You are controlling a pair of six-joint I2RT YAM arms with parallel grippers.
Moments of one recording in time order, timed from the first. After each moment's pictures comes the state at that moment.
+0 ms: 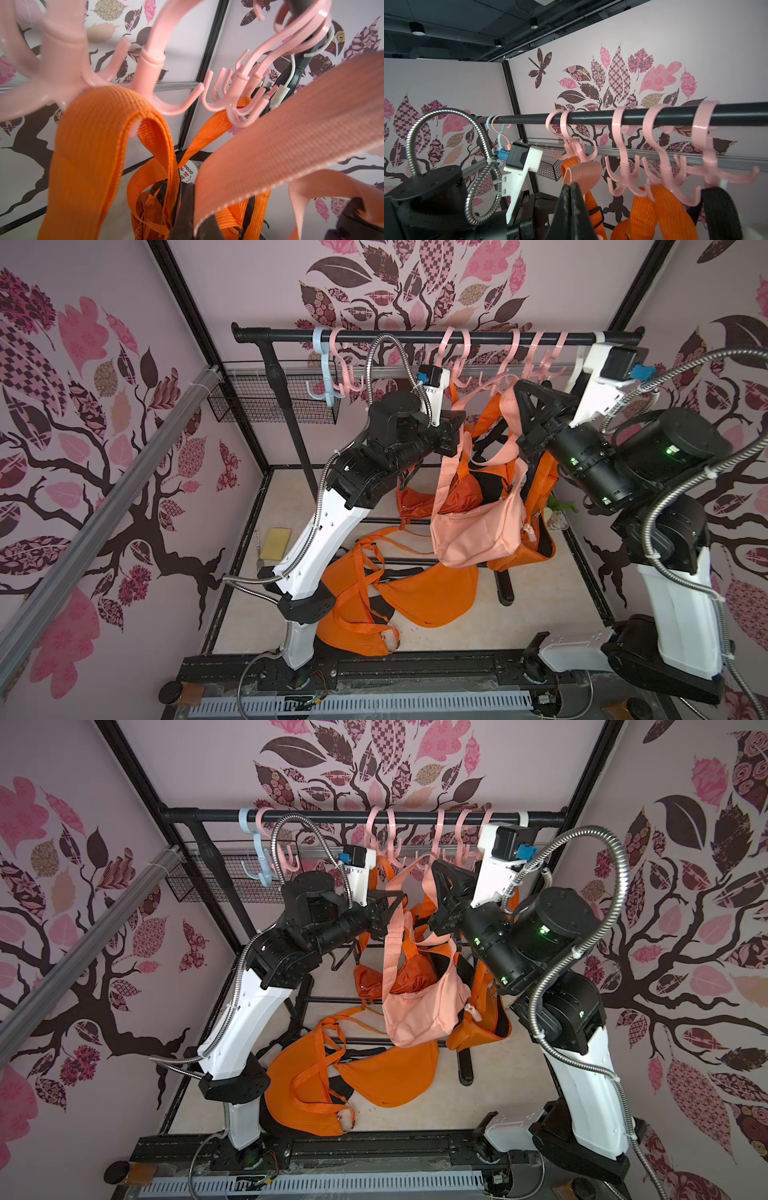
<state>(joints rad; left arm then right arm) -0.82 1.95 2.68 -0.73 -0.04 -0.29 0.72 1.34 2.22 -0.56 0.24 0.09</state>
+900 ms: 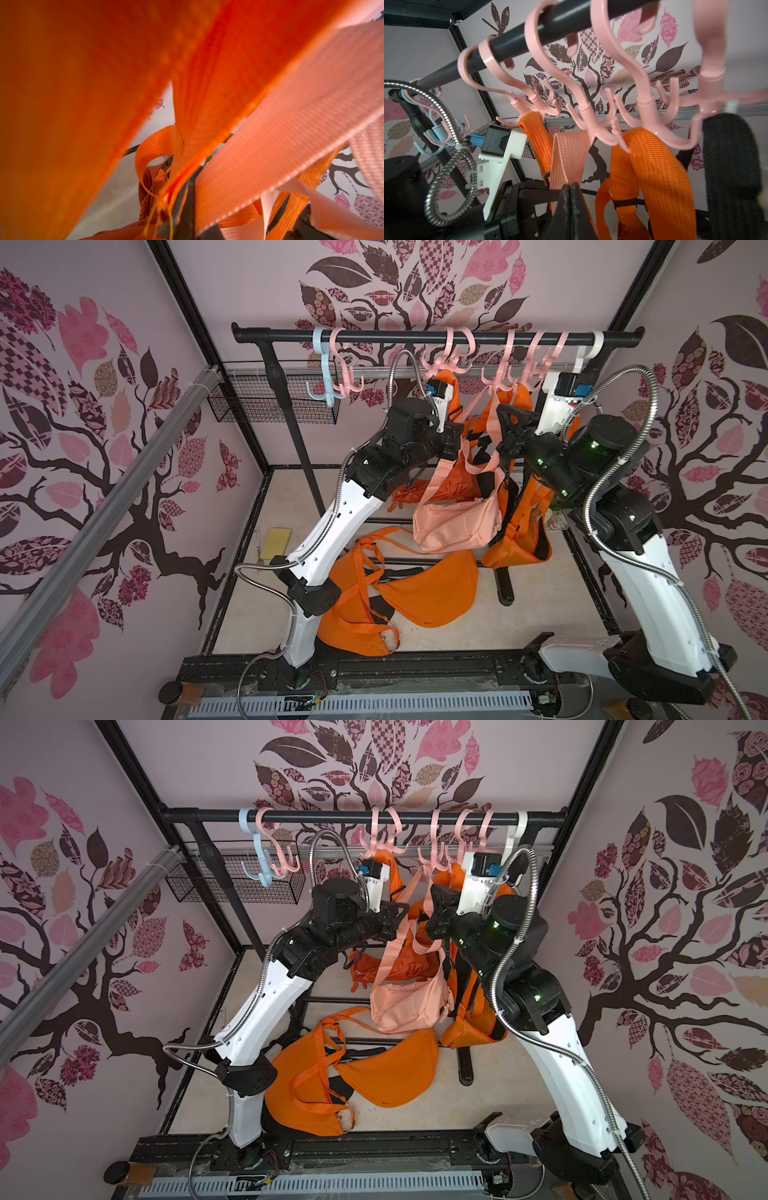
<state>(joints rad) -0.78 2.00 2.57 -0.72 0.01 -0.32 0.54 1.27 1.86 -0.45 0.16 0.24</state>
